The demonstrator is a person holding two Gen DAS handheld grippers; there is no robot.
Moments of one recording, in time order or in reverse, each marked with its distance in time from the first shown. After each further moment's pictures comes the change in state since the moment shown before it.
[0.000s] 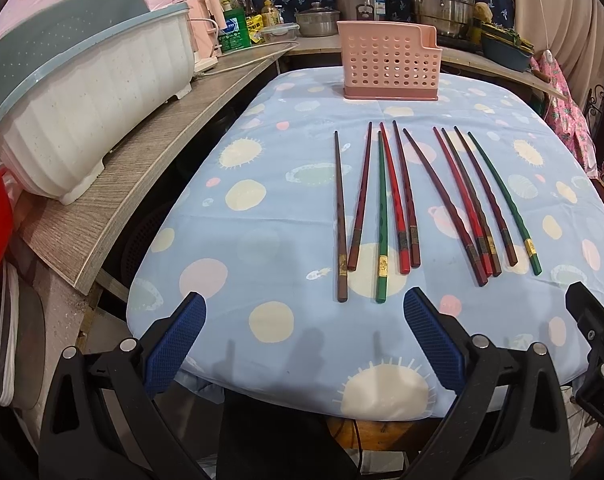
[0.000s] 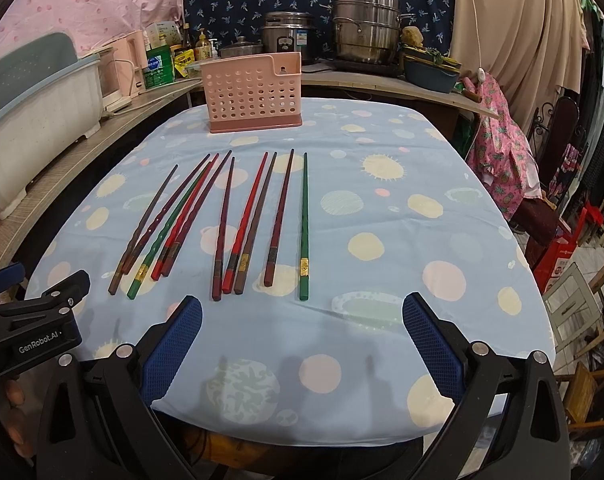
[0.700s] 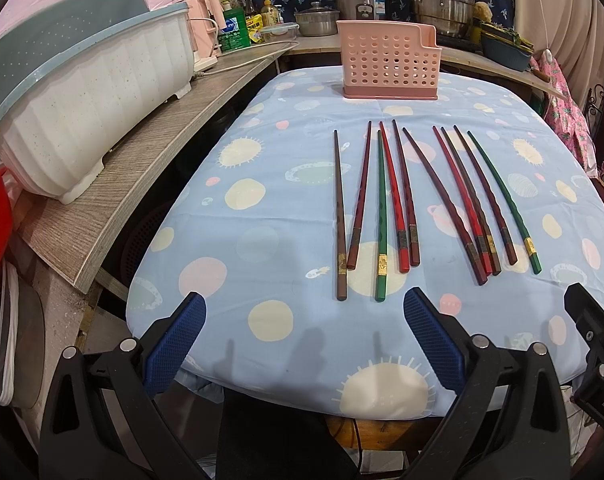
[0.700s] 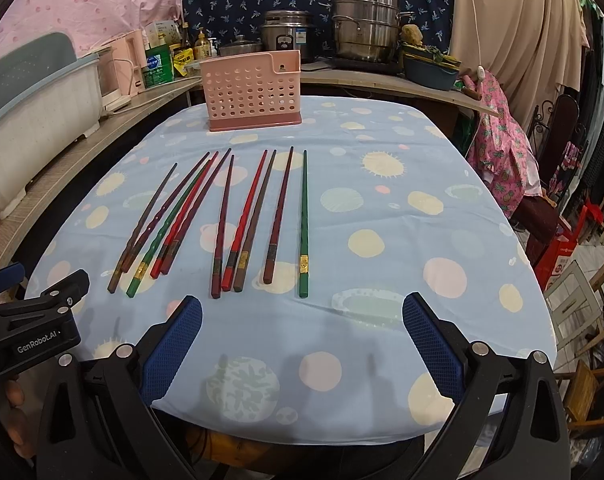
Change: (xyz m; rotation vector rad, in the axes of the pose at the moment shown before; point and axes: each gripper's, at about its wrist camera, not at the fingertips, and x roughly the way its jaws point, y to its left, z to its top) left arm 0.000 0.000 0.000 0.000 0.001 0.000; right arm -0.001 -0.002 -0.002 0.002 0.002 0.002
